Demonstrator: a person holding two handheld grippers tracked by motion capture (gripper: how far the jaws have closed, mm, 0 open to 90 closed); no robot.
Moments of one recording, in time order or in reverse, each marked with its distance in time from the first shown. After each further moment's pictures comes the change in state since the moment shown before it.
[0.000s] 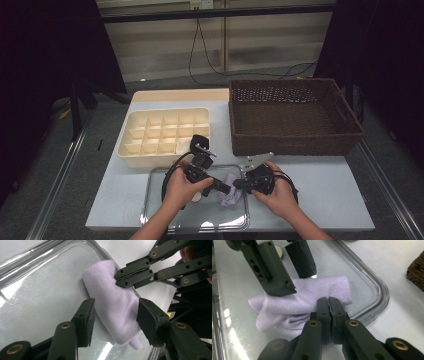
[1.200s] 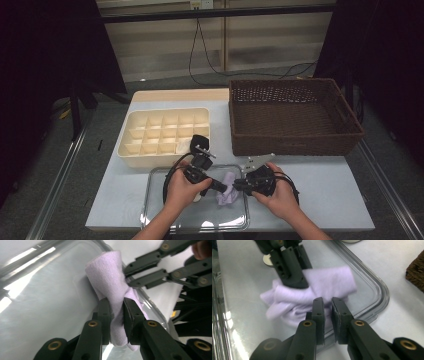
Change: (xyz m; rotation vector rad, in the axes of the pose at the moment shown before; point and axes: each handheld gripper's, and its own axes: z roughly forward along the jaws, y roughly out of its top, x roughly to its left) left arm 0.003 -0.002 -0.003 0.006 0.031 0.015; right arm 0.004 0.000 -0.004 -0.011 -0.003 0.012
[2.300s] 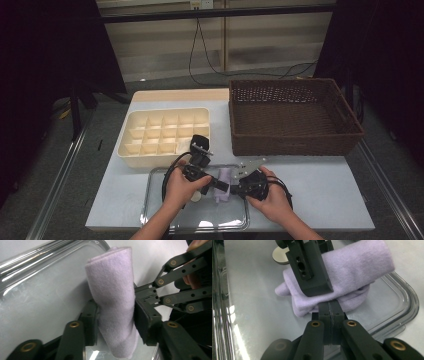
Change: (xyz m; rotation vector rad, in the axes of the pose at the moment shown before) left arm 0.007 0.000 0.006 -0.059 -0.056 -0.099; right arm 0.012 0.000 0.016 0.017 0.029 -0.041
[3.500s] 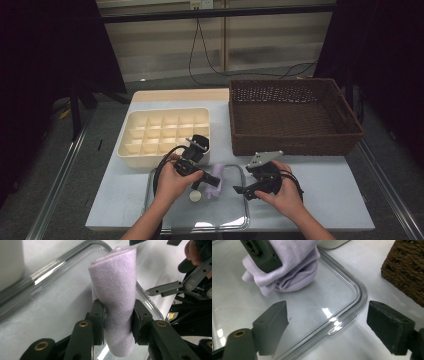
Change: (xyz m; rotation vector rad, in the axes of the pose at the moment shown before) left arm -0.001 0.006 -0.031 0.032 0.048 0.050; right arm -0.024 -0.007 -0.022 -0.081 -0.081 0.118
